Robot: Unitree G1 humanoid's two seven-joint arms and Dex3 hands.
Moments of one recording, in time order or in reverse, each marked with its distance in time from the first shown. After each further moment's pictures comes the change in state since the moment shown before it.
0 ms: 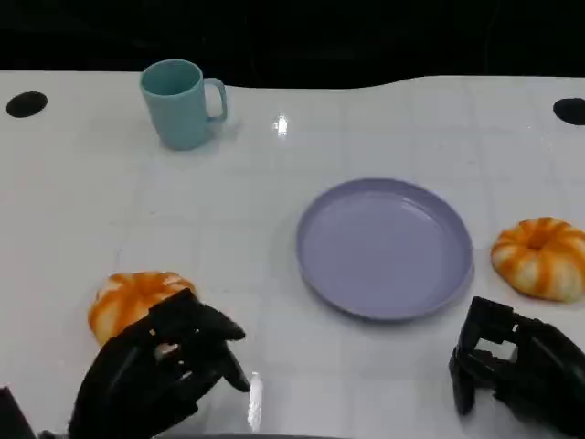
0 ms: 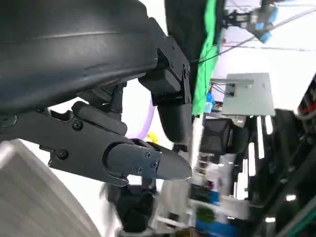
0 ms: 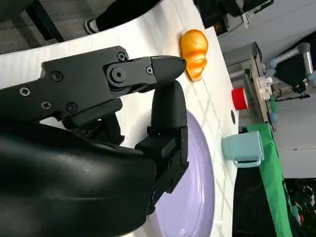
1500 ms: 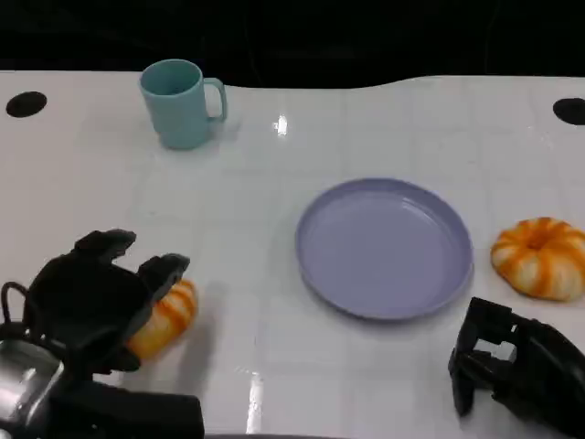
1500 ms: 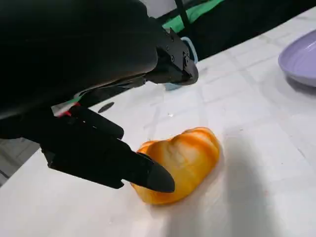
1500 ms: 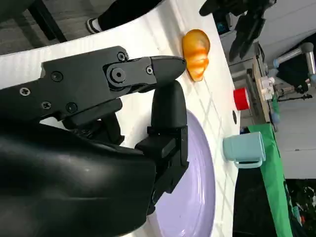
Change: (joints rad) left arm -0.169 0.467 -0.254 -0.298 1.428 0.292 0.473; right arm 0.004 -0.001 0.009 -0.008 -0.006 -0.004 -0.014
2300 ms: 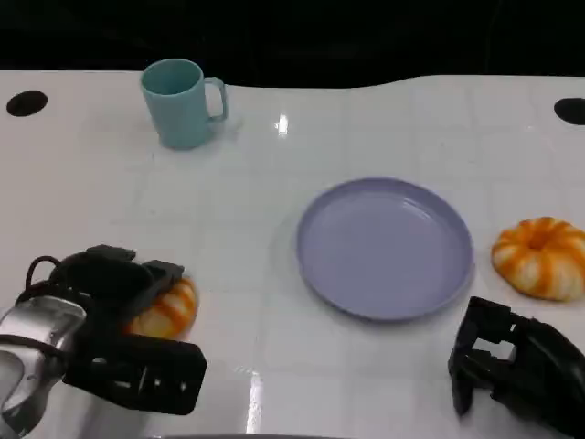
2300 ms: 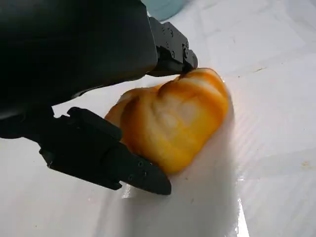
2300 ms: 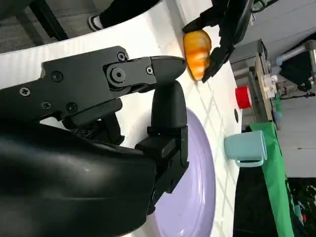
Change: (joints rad) left arm -0.322 0.019 -0.244 0.515 -0.140 0.023 -0.015; right arm 0.015 -0.002 0.014 -0.040 -0.004 0.021 -0.026
